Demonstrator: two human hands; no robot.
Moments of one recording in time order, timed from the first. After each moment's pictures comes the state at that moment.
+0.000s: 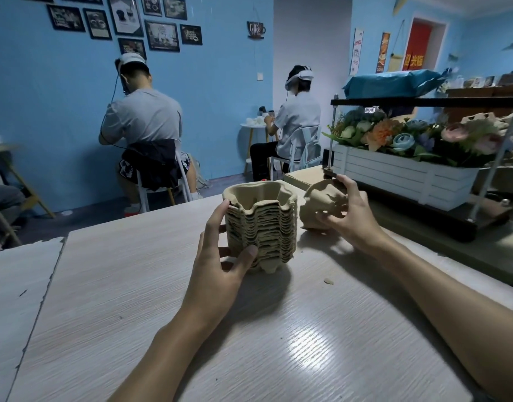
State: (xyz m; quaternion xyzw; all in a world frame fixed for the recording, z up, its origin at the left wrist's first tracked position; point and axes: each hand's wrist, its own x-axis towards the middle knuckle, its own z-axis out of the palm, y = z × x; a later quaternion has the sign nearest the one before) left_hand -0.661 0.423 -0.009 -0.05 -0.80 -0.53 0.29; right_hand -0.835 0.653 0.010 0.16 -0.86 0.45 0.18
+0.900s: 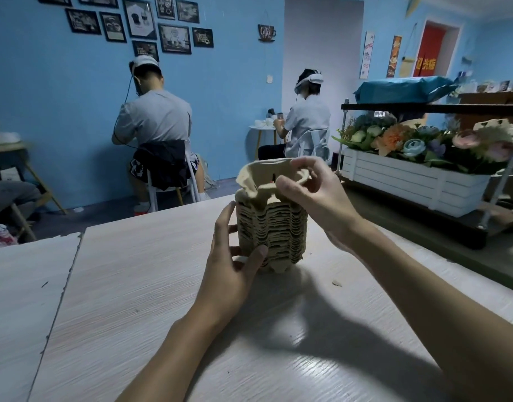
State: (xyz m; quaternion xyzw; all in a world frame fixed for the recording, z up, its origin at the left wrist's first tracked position) left_hand -0.663 0.422 -0.011 -0.05 -0.78 -0.56 0.28; right_hand -0.752 0.582 0.076 0.32 -0.67 0.66 0.07
